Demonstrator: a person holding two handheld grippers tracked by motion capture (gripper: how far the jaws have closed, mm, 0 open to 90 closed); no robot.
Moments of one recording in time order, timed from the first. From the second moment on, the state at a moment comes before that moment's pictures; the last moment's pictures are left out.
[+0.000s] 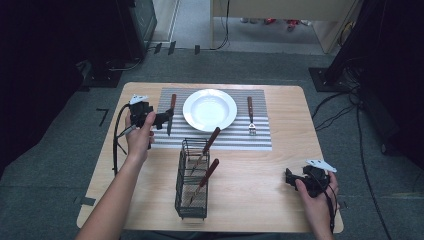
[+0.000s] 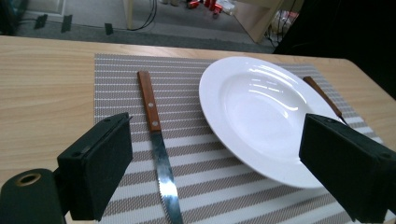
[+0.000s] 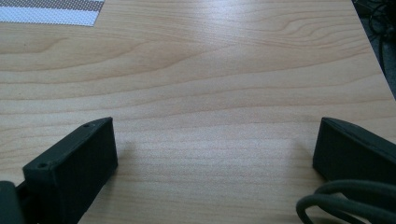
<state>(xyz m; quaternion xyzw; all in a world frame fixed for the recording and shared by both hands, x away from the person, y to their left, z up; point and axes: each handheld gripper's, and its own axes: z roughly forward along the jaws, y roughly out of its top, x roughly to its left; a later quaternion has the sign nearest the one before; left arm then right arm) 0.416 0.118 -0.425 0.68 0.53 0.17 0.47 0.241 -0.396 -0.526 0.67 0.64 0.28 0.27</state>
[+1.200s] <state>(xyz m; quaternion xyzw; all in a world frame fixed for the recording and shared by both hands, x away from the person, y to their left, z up) 0.274 0.181 -0.461 0.67 0.54 0.22 0.46 0.241 -0.396 -0.526 0.67 0.64 0.28 0.27</state>
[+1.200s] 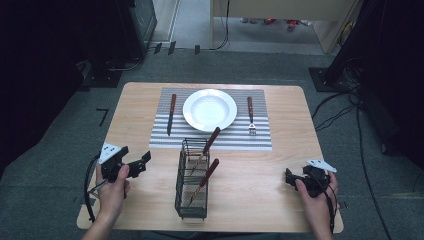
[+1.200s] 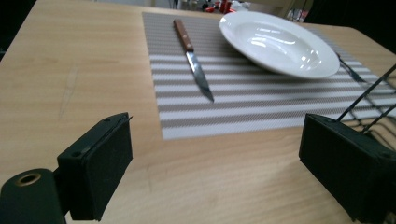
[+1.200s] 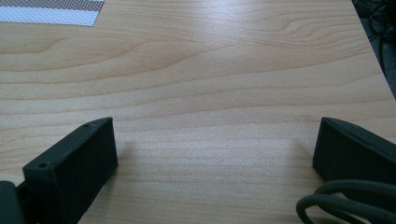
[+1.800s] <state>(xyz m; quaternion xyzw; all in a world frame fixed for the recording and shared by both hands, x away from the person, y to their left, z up) 0.265 0.212 -0.517 0.69 0.59 0.26 0.33 0.241 -0.396 -0.526 0.67 0.64 0.28 0.27</state>
